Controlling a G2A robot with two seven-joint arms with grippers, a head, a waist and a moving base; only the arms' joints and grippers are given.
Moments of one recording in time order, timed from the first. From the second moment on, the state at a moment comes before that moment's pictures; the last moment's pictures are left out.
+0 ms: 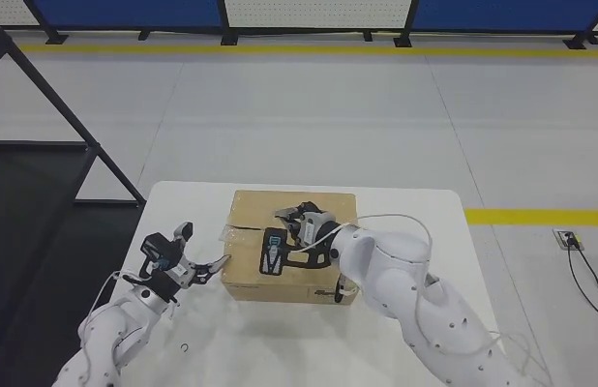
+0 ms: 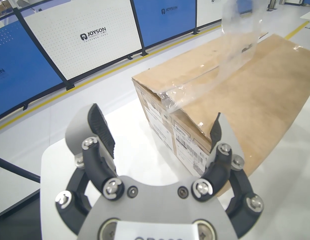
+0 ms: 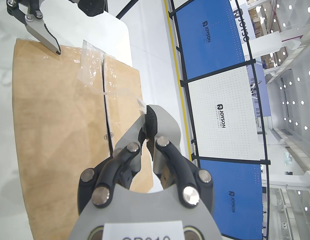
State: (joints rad) left arm 1.14 -1.04 -1.44 -1.46 1.35 -0.52 0.27; right arm -0.60 -1.33 0.90 -1.70 -1.83 -0.66 0.44
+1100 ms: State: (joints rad) left arm 1.11 -1.06 -1.41 -1.40 1.31 -0.51 0.21; right arm -0.47 -1.36 0.75 -1.66 -2.24 -0.50 0.11
